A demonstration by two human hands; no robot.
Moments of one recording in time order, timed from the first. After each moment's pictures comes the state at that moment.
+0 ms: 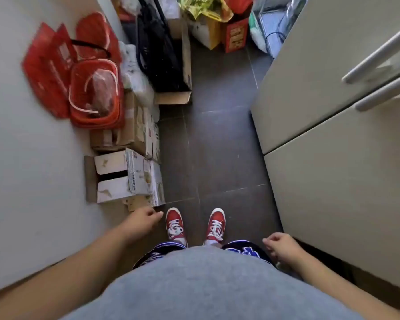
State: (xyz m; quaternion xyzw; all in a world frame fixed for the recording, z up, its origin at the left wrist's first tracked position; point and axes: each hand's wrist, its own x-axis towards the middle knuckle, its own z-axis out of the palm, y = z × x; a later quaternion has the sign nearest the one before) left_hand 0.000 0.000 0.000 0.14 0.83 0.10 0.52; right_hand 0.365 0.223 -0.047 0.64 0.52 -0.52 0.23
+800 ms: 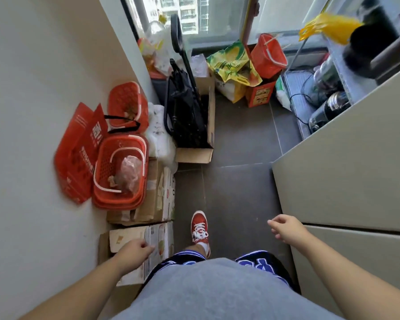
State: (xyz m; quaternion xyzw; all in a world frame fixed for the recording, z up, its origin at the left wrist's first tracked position) left_hand -0.221 0.100 -0.006 0.08 0.84 0.09 0.53; right_hand 0.042 0.451 -0.001 0.59 0.61 -0.50 0.18
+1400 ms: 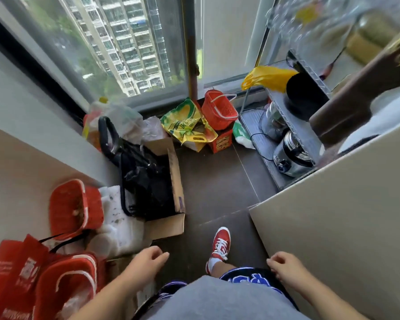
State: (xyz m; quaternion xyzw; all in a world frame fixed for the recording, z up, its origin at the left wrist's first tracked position) left_hand -0.339 0.434 0.034 0.23 0.83 0.11 0.51; right_hand -0.003 0.637 0.008 0.64 0.57 -0.51 0.14
